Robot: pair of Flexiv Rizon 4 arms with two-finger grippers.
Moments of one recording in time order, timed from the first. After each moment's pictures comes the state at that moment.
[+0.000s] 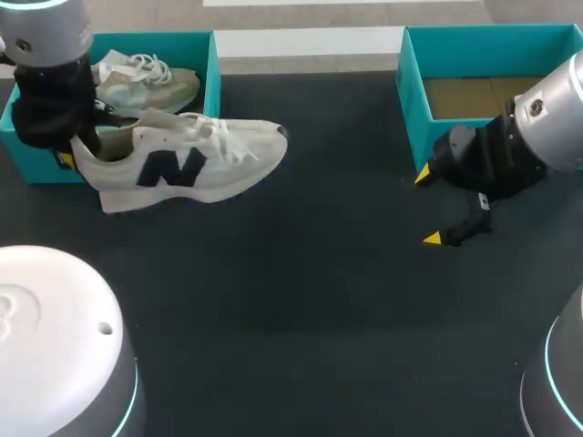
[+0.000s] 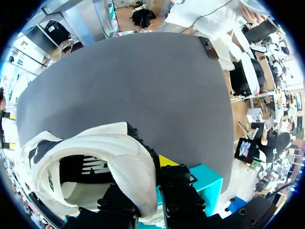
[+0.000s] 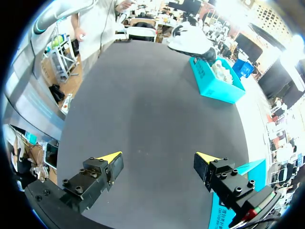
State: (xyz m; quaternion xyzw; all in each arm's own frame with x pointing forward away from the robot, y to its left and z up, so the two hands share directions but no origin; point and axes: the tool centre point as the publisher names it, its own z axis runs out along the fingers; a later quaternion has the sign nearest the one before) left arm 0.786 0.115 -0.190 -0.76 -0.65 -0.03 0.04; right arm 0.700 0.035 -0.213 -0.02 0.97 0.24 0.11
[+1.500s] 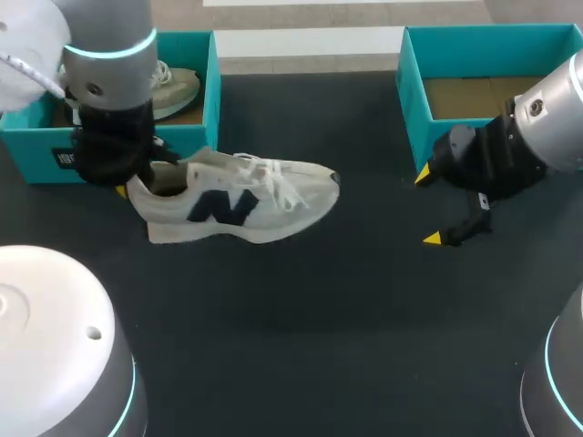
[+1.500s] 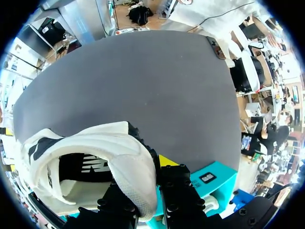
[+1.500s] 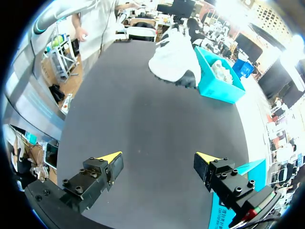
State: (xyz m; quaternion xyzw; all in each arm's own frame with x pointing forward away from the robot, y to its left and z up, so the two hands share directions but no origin) left arm 0.750 0.041 -0.215 -0.78 -0.63 -0.05 0.04; right arm 0.700 0.035 -0.213 -0.02 0.97 0.24 0.11
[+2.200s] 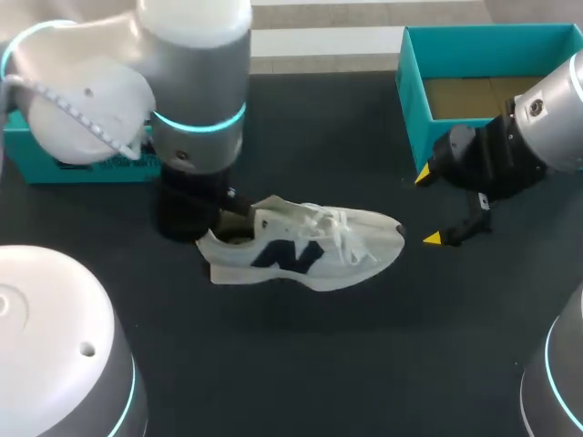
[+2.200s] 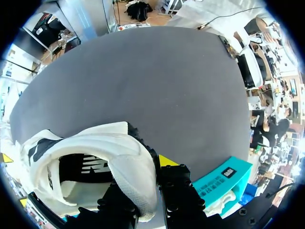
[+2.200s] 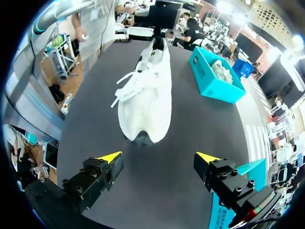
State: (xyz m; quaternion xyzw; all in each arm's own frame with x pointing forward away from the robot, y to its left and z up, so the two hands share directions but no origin) left arm 0.709 -0.045 -0.258 -0.79 -0.60 -0.08 0.03; right arm 0.700 0.035 -0.213 -0.02 0.97 0.24 0.11
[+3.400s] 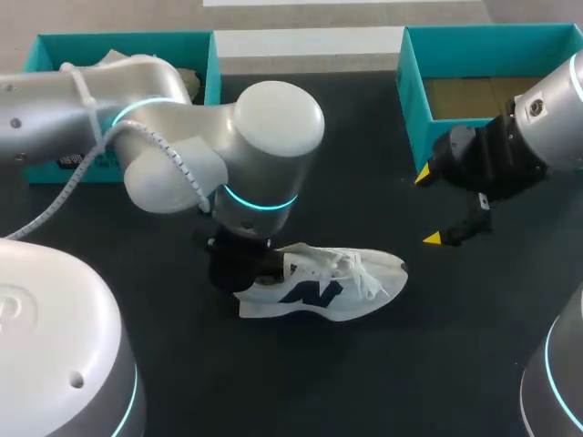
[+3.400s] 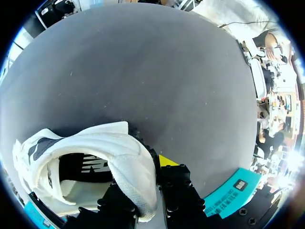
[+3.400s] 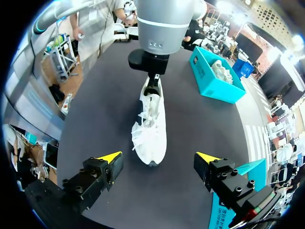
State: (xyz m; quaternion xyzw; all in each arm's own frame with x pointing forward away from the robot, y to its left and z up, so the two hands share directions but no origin) left arm 0.715 -0.069 -0.375 -0.75 -0.64 -0.12 0.07; right arm 0.700 0.035 -0.213 -0.02 0.97 0.24 0.11
